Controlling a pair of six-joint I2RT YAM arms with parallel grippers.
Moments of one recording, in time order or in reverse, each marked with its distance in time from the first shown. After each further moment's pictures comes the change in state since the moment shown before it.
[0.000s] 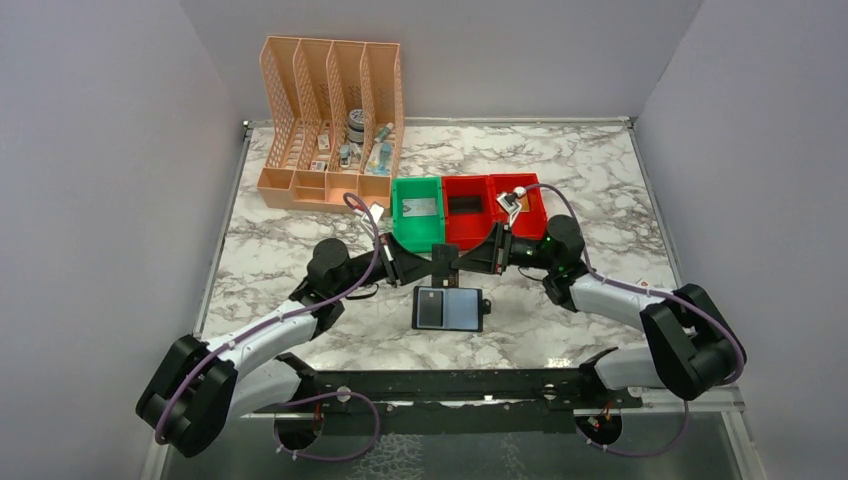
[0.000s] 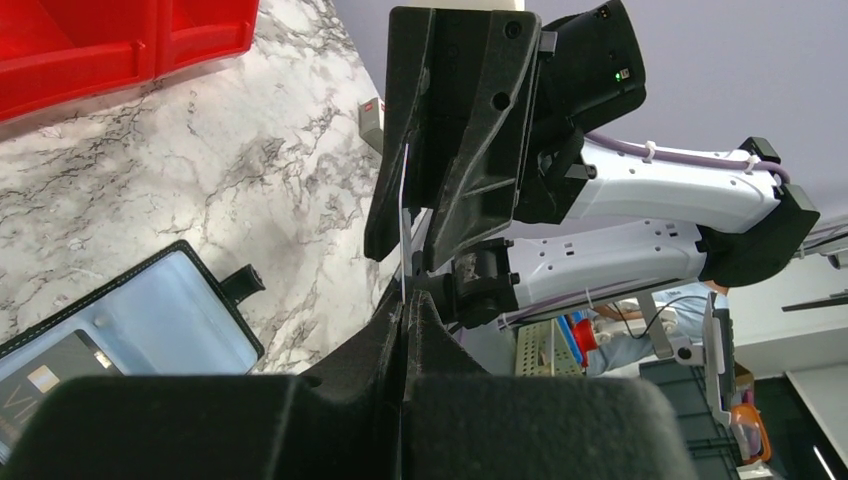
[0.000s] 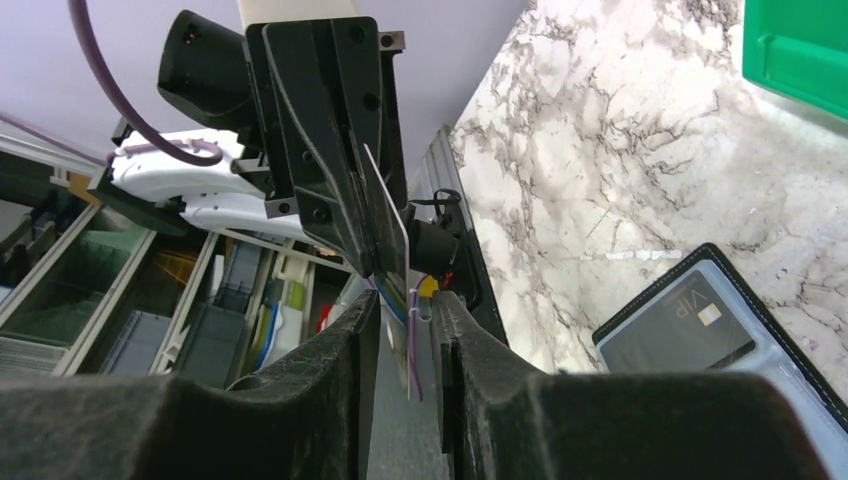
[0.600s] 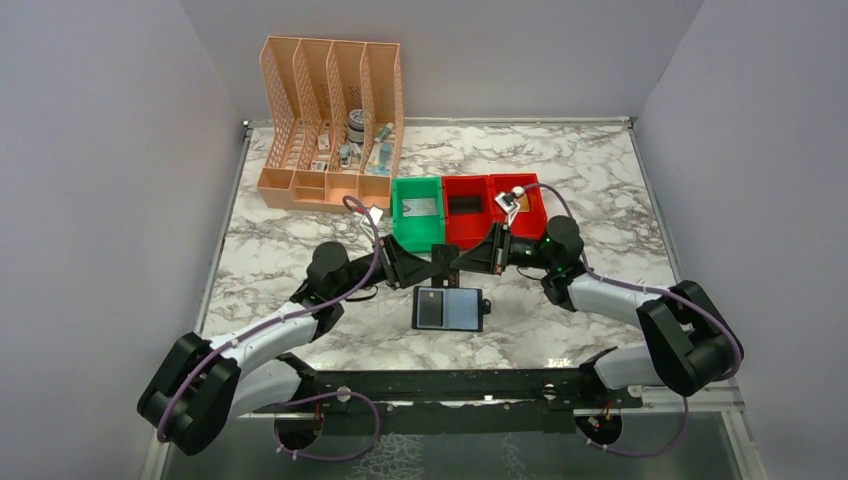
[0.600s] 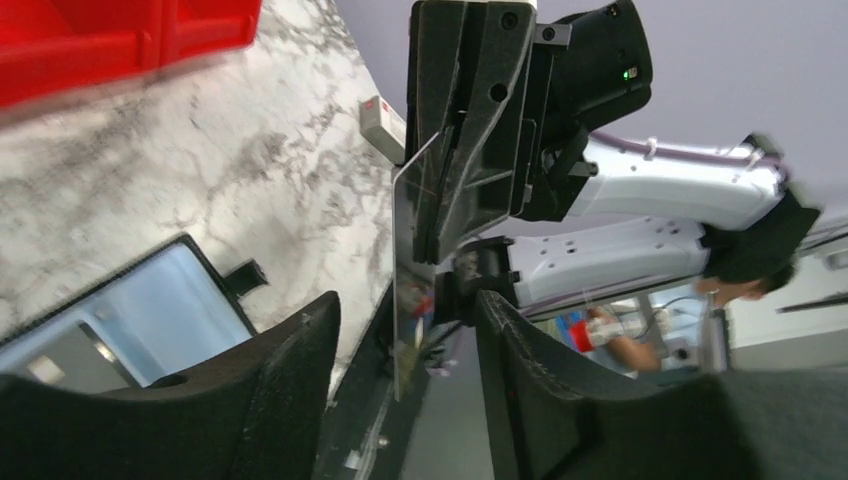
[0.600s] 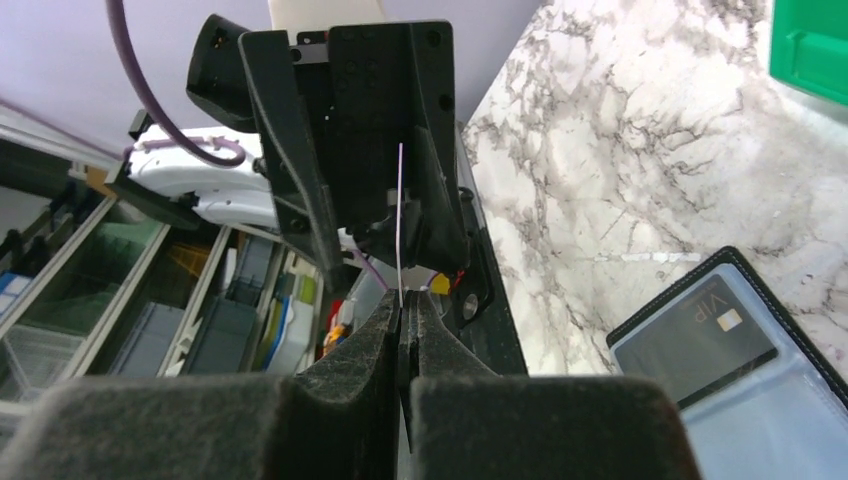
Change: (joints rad) left arm 0.000 0.016 -0.023 0.051 0.002 -0.017; right arm 0.003 0.042 0.003 0.109 -0.031 0.071
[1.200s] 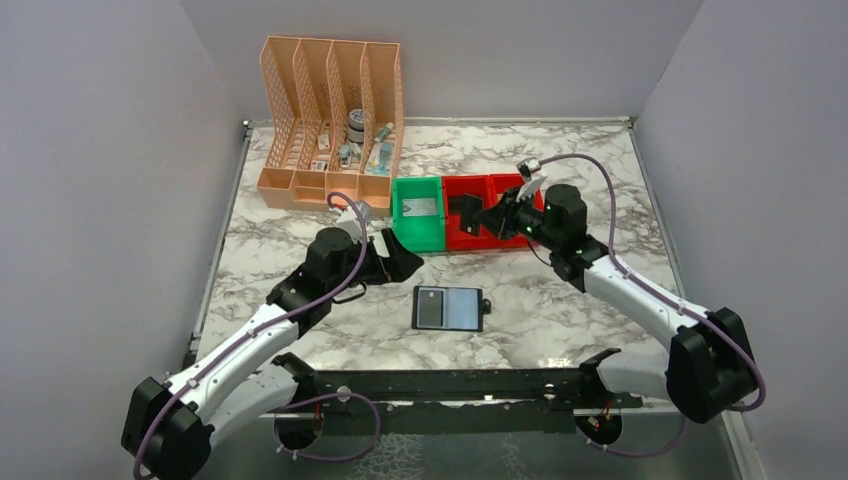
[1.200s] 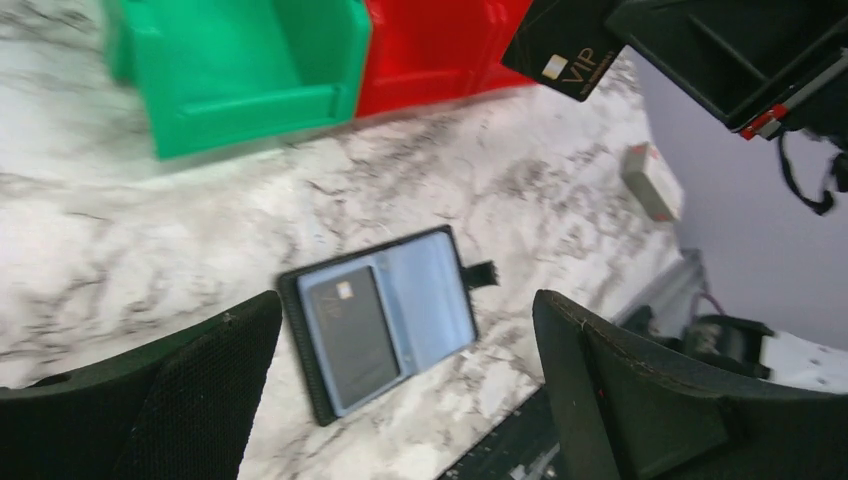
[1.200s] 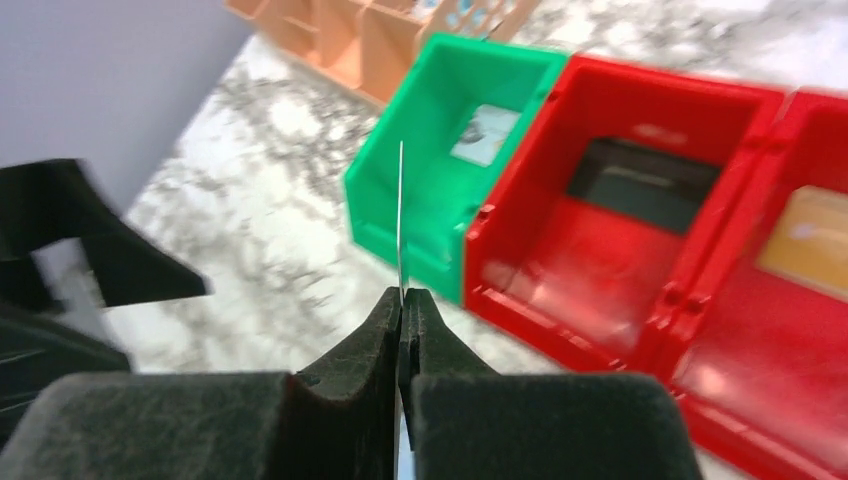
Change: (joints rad) left arm 0.000 -0.200 0.159 -0.743 -0.360 0.319; right arm -0.024 -0.175 0.224 -0.694 0.577 -0.684
